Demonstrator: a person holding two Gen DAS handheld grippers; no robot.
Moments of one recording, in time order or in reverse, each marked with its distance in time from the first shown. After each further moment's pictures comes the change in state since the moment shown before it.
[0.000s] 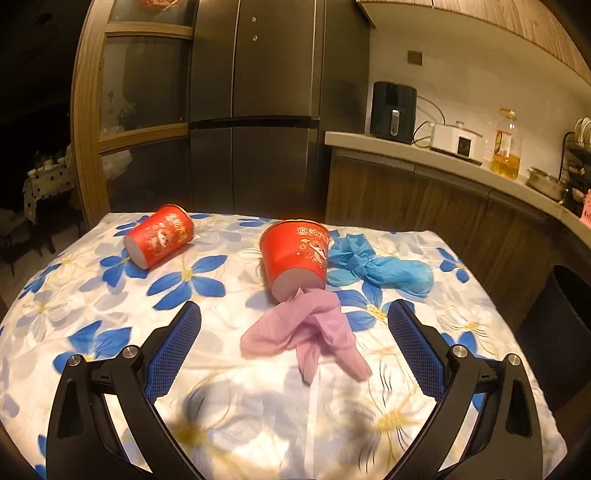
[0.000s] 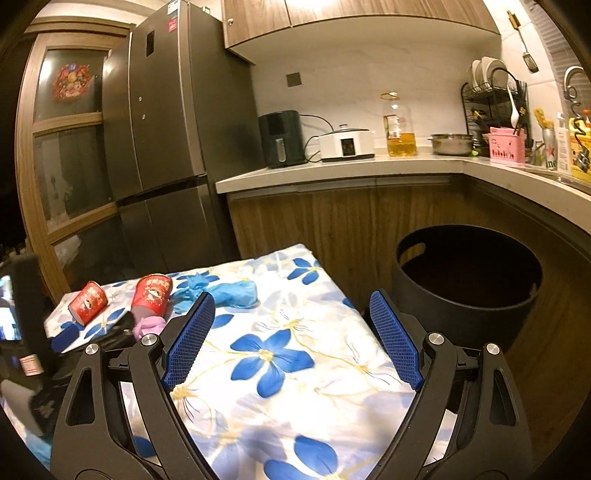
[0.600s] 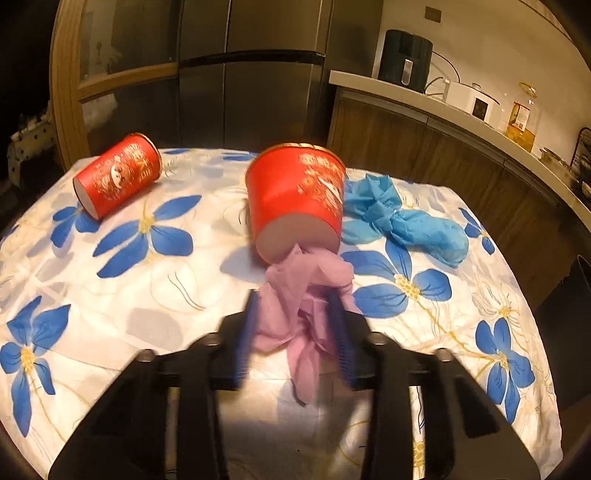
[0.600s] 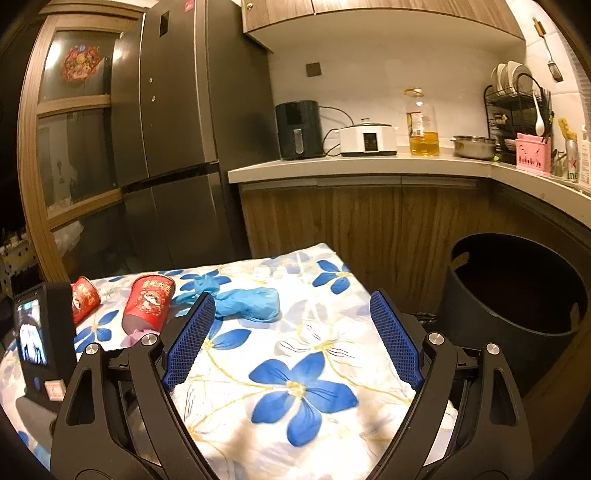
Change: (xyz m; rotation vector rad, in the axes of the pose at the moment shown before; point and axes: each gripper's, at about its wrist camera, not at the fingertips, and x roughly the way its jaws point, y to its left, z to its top) left arm 0.069 0.009 -0.014 -0.047 0.230 -0.054; right arm 0.066 0.033 0.005 -0.049 0.030 0.032
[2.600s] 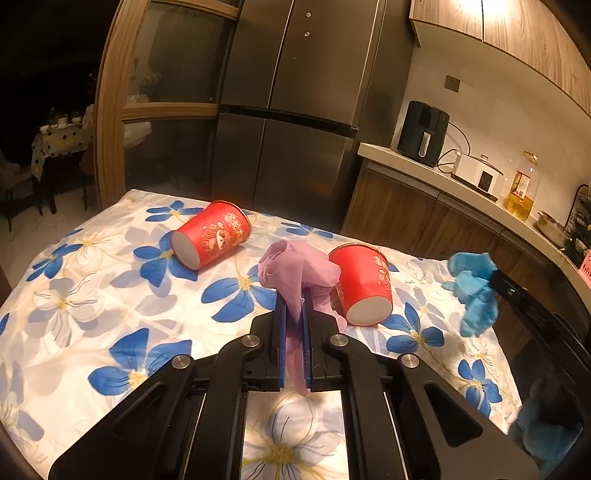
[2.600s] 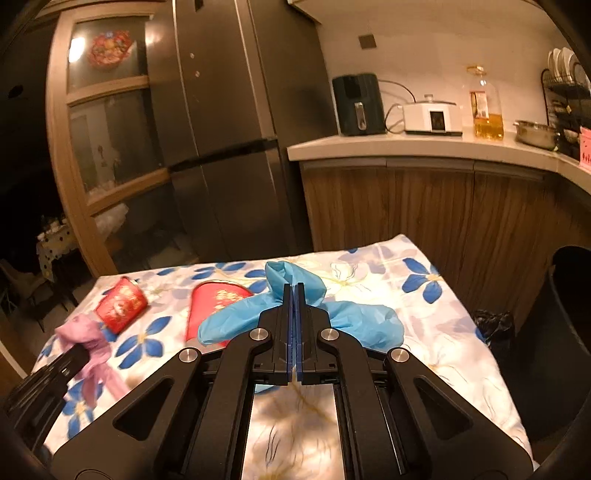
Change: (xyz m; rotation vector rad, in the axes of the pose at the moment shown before) left arm -0.096 0.073 0.017 -0.115 -0.215 0.012; right arm 0.041 0.058 0.030 -0.025 0.107 0.219
